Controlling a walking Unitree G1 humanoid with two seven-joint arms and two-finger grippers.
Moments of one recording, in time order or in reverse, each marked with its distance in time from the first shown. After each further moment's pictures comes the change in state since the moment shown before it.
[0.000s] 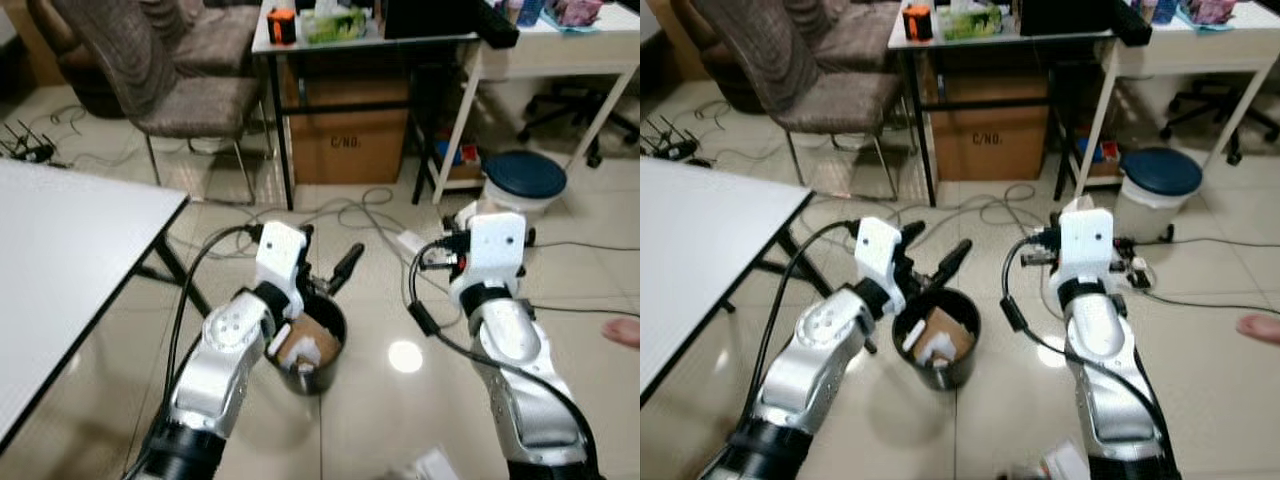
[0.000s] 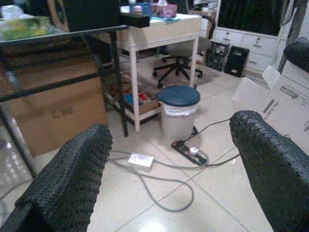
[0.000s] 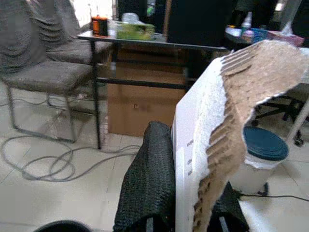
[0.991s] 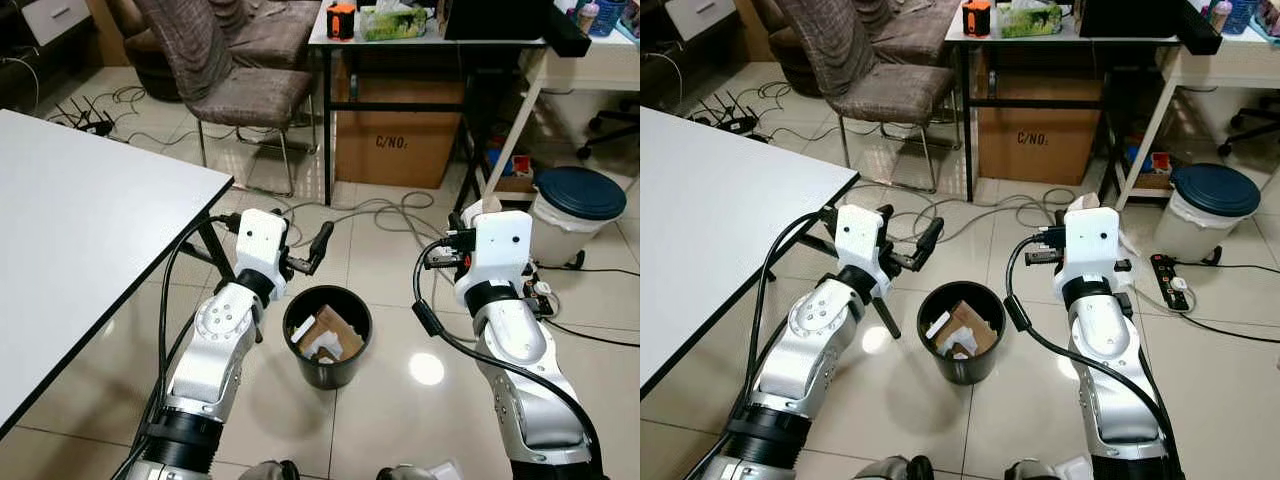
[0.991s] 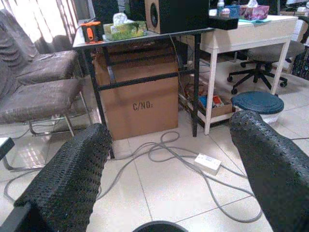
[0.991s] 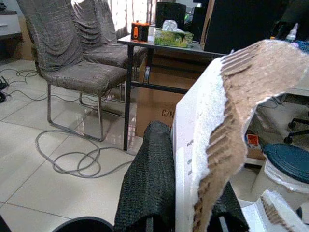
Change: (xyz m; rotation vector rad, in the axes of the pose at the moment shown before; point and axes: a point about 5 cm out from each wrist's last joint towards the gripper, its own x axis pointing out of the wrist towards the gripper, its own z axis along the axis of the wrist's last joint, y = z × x) left arm -0.003 0.030 0.001 0.068 -0.012 0.210; right arm -0.001 -0.002 0.001 -0.008 -0.010 -0.009
